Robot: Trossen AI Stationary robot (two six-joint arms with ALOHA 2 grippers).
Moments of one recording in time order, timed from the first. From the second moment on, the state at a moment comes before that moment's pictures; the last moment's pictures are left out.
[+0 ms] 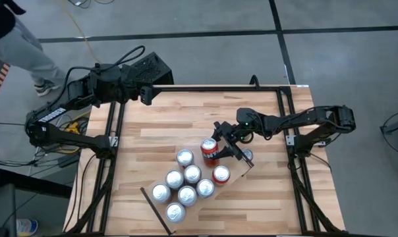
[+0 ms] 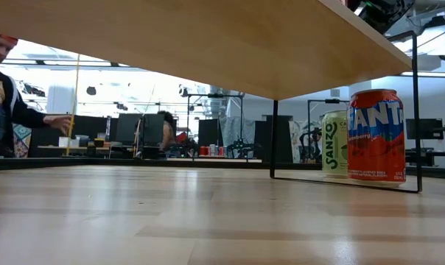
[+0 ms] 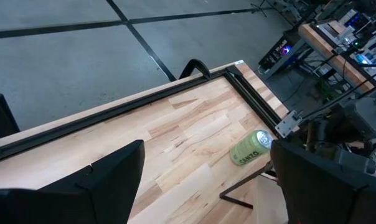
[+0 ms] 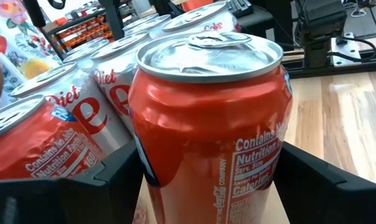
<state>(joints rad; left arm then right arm) 0.34 1.08 1.49 -0.80 -0.24 -0.61 -0.12 1.43 0.77 0.46 -0.63 0.21</state>
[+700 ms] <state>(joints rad) 0.34 1.08 1.49 -0.80 -0.24 -0.61 -0.13 1.43 0.77 0.47 -0.65 0.25</state>
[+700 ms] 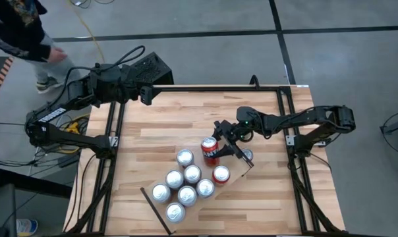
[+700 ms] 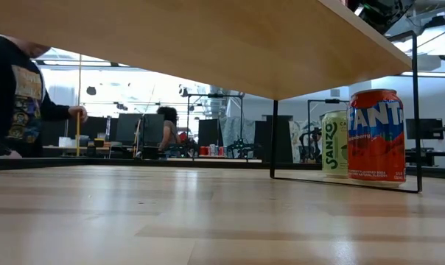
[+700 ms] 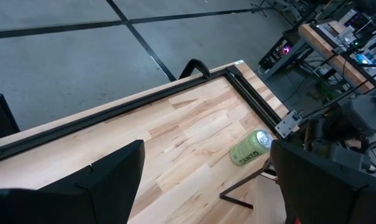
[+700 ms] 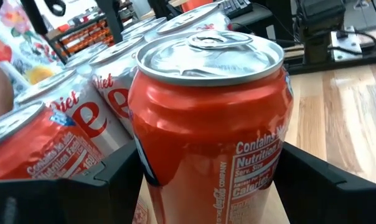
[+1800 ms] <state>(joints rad) 0.34 1.08 1.49 -0.80 -0.24 -0.61 -0.14 1.43 0.77 0.45 -0.69 0.24</state>
